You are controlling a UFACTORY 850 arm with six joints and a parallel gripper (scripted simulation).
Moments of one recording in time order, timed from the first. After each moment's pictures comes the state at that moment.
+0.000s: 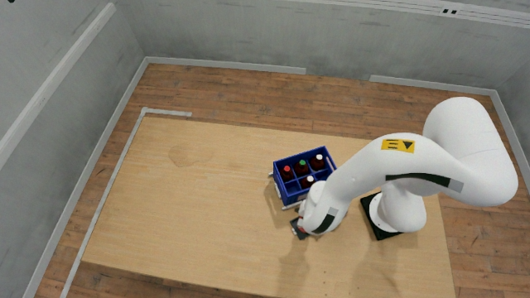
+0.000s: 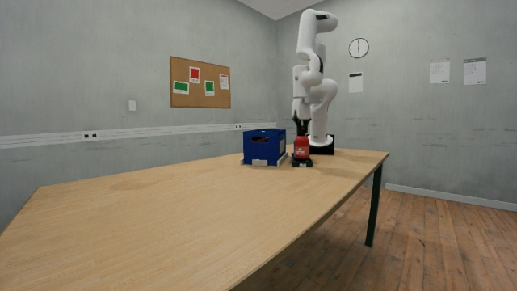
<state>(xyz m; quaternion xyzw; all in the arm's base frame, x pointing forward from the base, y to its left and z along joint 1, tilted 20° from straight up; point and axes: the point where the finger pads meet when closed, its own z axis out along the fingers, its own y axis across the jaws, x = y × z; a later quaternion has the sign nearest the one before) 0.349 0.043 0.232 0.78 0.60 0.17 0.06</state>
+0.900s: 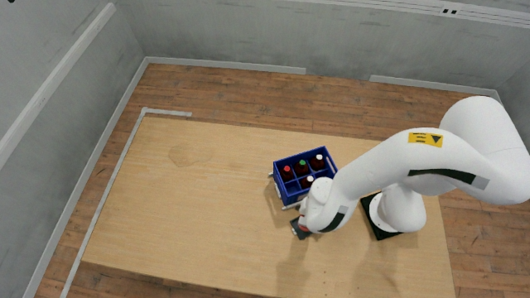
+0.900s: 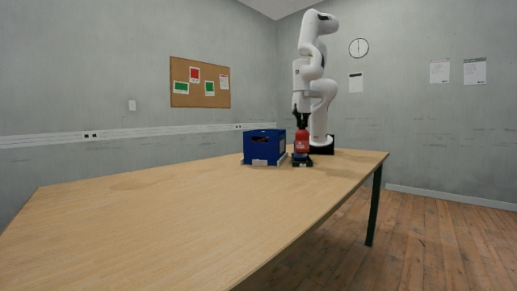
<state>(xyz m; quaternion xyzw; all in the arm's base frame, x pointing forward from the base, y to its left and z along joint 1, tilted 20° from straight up) 0.338 0.040 0.261 0.78 0.60 0.17 0.06</state>
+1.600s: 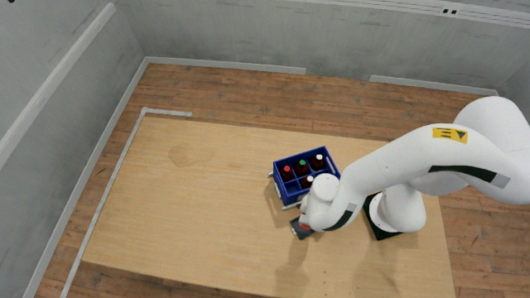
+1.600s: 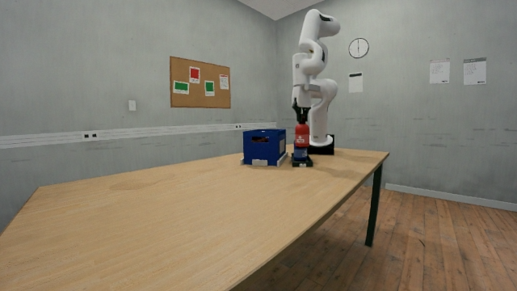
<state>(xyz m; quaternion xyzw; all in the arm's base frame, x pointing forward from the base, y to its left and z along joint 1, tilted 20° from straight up) 0.329 0.037 0.288 0.78 0.60 0.16 0.06</state>
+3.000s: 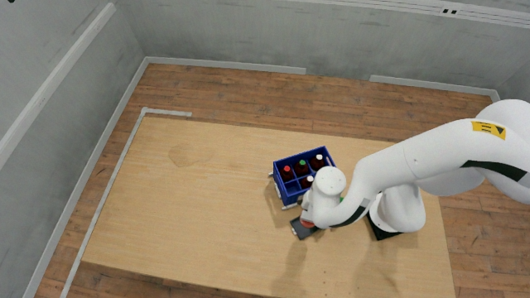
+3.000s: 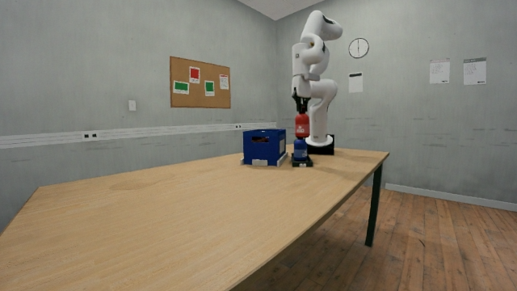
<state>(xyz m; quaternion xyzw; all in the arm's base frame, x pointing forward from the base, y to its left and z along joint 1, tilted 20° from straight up) 0.312 0.032 0.335 0.78 0.60 0.16 0.06</state>
